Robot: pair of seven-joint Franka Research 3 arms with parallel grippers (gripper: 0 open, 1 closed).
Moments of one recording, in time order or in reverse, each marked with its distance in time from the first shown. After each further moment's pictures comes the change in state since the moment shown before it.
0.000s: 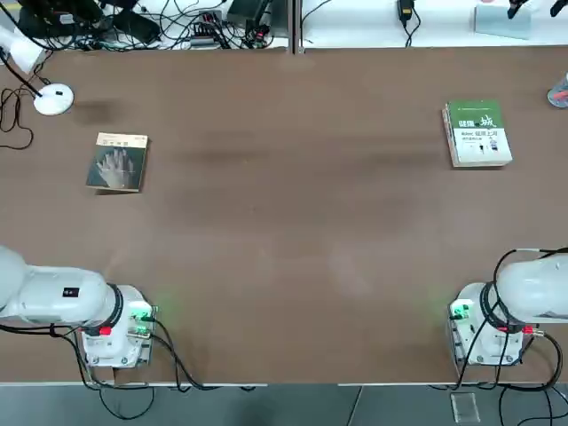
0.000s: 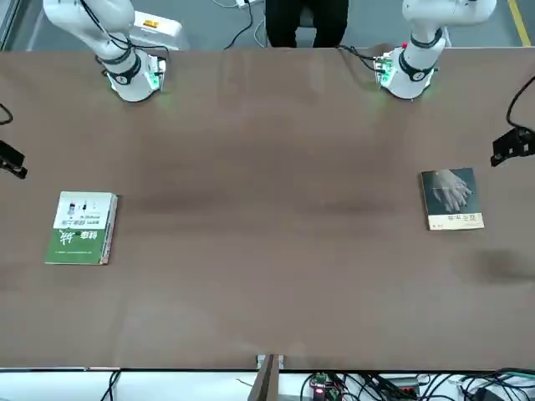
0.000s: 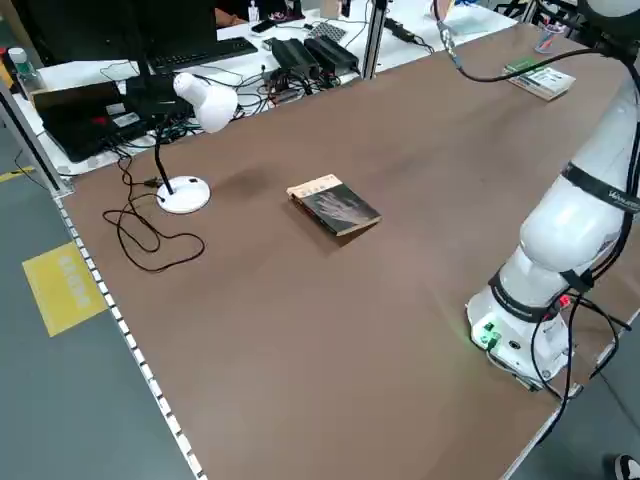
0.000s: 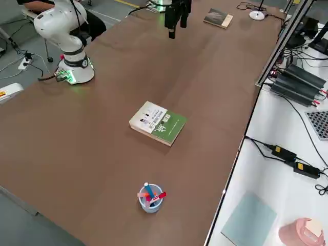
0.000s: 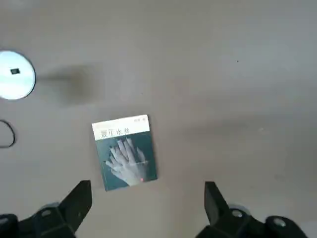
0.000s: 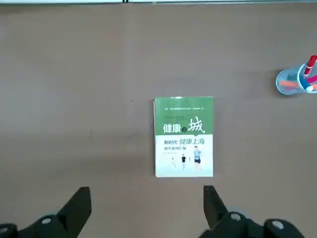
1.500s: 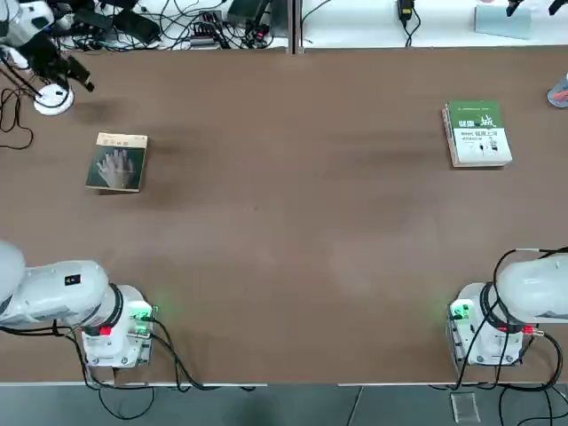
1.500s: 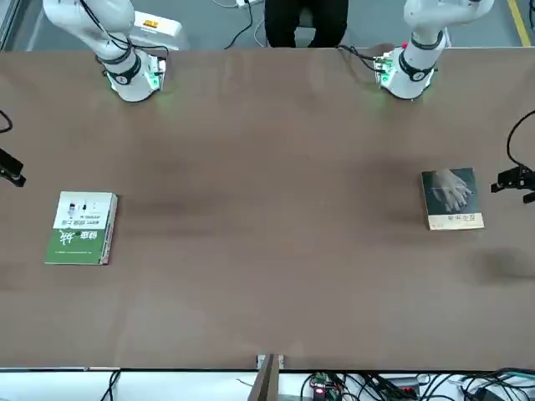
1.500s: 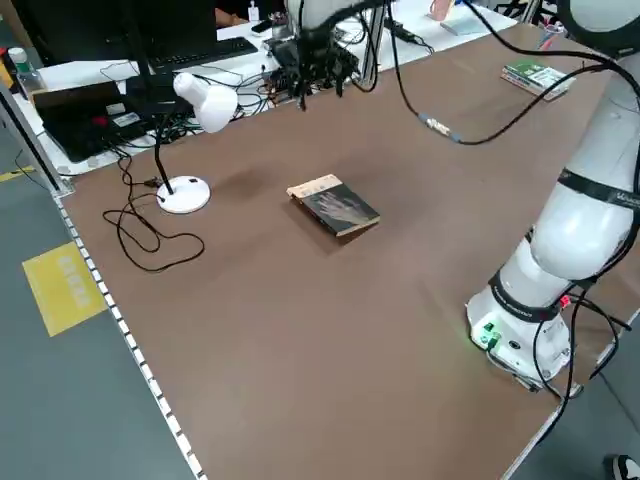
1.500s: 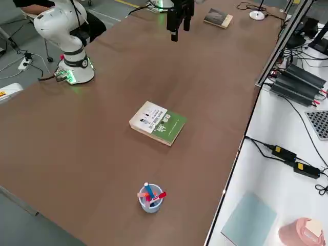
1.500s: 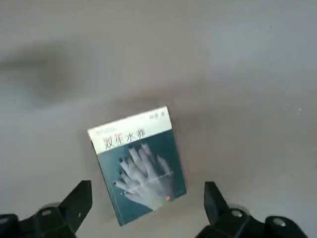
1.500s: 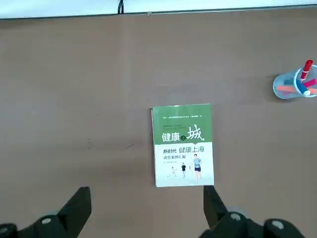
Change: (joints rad) left arm 0.271 0.062 0.006 -0.355 -0.192 0.295 0.434; right arm -0.001 0.011 -0.002 -0.009 -0.008 0.040 0.024
